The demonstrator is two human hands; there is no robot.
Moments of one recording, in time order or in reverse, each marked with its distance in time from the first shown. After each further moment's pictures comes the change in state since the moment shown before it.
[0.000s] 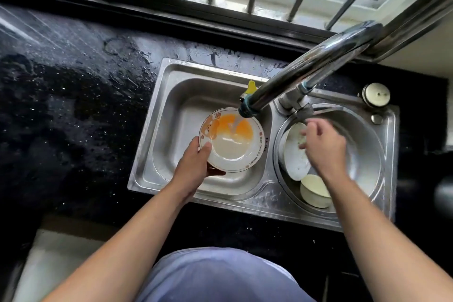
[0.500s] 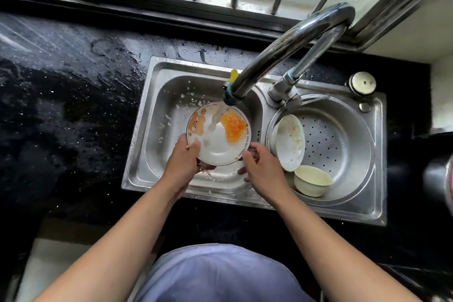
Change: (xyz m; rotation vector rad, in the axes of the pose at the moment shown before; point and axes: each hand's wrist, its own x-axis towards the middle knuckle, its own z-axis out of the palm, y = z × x) left_hand -0.001 -0.007 -0.002 0.015 0.027 0.044; right_hand -0.090 -0.009 0.067 0.225 -0.424 0.015
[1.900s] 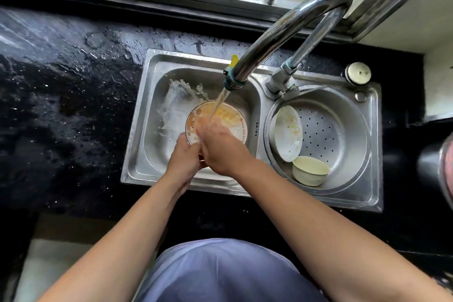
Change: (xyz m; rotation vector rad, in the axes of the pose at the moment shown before) left_hand 0.000 -0.021 -0.001 -0.007 0.015 -0.037; right_hand 0.022 -0.052 0.058 -0.725 -0.253 -0.483
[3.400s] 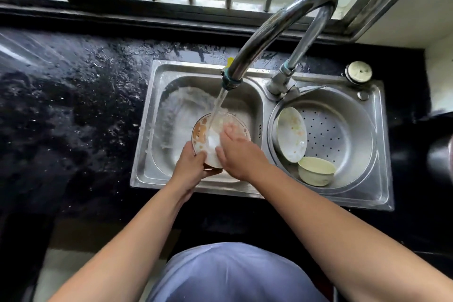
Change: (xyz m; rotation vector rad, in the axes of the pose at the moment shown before) left_hand -0.013 -0.006 -0.005 0.020 -0.025 0.007; right_hand -0.022 0.030 0.008 -0.062 0.012 0.089
